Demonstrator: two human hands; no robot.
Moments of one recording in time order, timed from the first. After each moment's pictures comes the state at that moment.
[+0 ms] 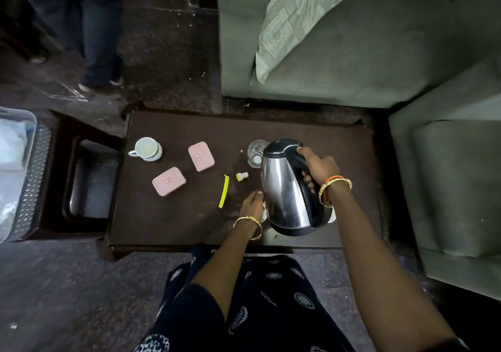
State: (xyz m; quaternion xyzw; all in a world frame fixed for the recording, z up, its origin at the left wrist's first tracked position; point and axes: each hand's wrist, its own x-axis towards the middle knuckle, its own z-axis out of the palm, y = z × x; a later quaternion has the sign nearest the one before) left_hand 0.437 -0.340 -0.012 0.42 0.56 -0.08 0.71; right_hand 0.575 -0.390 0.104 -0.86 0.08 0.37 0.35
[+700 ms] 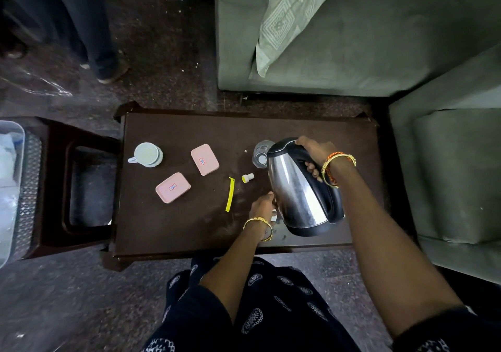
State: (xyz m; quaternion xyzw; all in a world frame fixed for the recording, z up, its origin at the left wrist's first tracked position) left_hand 0.446 -0.320 -0.027 0.35 0.57 -0.16 0.73; right_hand 0.603 -0.337 0.094 -0.85 0.12 0.43 0.27
